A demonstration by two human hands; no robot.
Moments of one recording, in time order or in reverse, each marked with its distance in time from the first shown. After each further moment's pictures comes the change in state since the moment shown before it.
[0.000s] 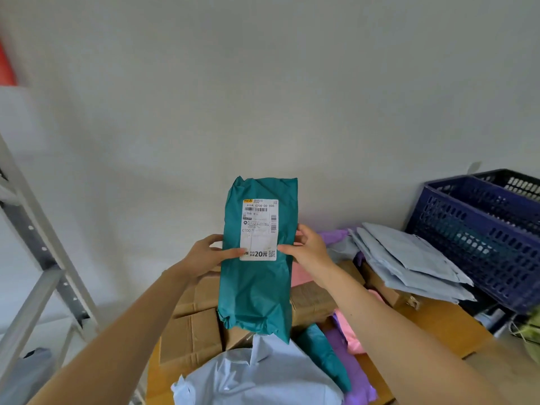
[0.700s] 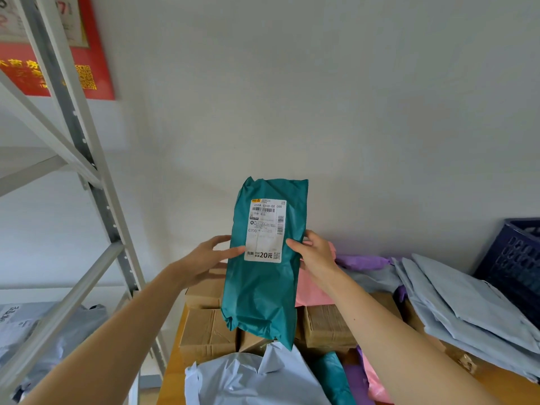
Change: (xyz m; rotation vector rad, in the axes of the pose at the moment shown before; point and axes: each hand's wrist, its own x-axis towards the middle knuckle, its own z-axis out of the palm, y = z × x) left_hand -0.043 0.008 -0.013 -0.012 0.141 -0.091; right_hand 0.030 -0.006 0.012 0.256 -0.207 0.074
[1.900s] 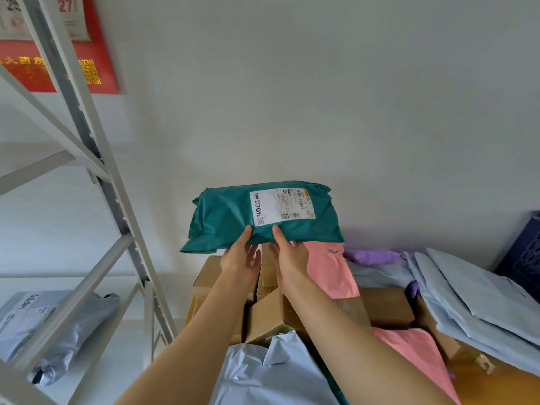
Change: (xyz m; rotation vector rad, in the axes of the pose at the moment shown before) left_hand 0.007 0.006 0.096 -1.128 0.449 0.026; right_hand -0.019 0.015 0.063 0.495 0.182 0.060
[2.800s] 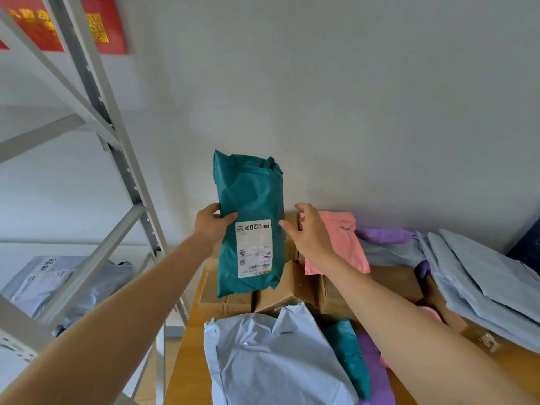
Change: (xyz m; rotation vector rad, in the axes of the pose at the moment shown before) left_hand 0.024 0.067 -0.054 0.987 -0.017 0.386; right_hand 0.033 0.007 -0.041 -1.202 -0.231 -0.484
